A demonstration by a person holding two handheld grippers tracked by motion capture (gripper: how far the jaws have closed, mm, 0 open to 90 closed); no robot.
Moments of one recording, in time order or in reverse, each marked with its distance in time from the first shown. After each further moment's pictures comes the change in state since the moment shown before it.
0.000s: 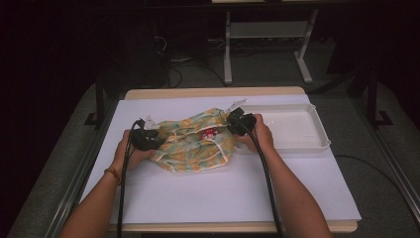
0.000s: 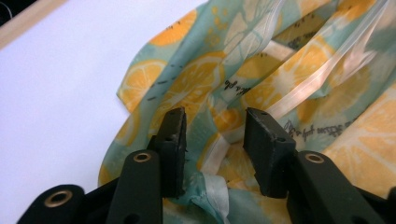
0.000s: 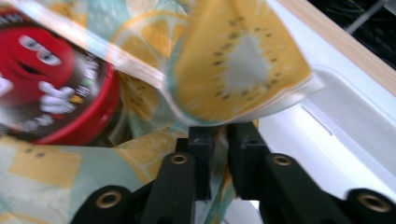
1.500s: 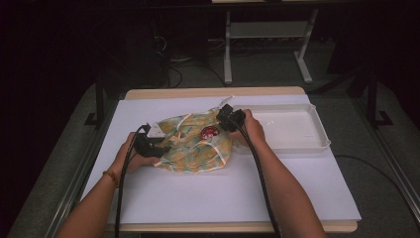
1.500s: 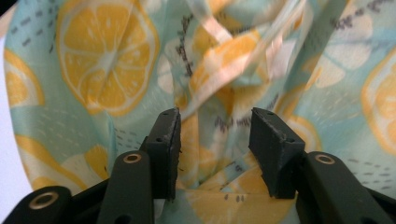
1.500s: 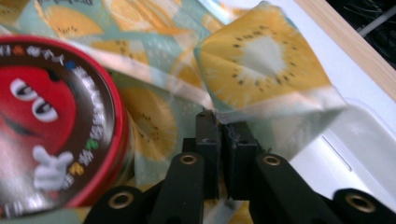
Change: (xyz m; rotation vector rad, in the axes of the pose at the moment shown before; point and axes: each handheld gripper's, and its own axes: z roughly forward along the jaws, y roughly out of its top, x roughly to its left) left arm -0.021 -0.002 -0.002 0.052 -0.115 0.157; right arm 0.007 0.024 0.022 0.066 0.020 -0.077
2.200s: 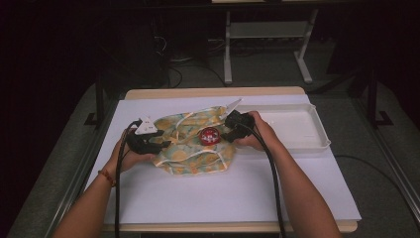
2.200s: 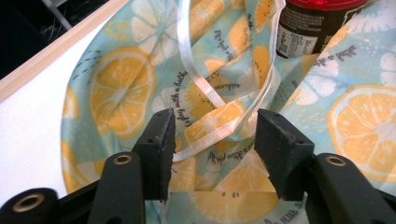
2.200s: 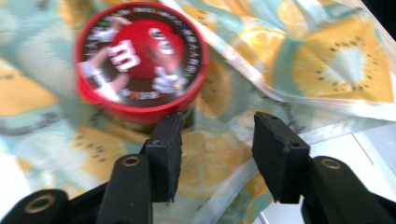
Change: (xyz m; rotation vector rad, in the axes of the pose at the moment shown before) left arm 0.004 0.008 -0.028 -0.187 -0.040 -0.024; right arm 0.005 -0.017 -0.041 -0.027 0.167 -0.142
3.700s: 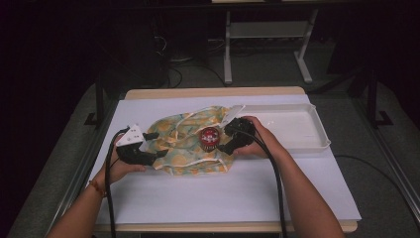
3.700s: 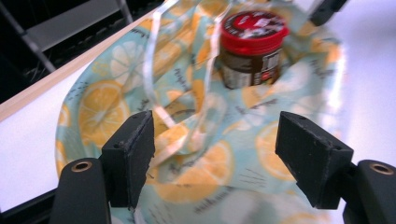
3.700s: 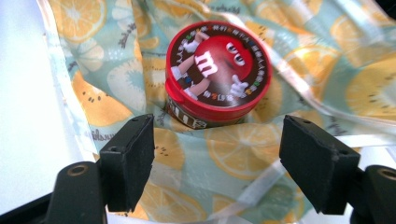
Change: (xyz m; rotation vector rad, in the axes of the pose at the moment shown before) left arm -0.020 -0.018 -0.043 -0.223 -0.068 -0.015; right arm 0.025 -0.004 -0.017 -0.055 0.074 -0.044
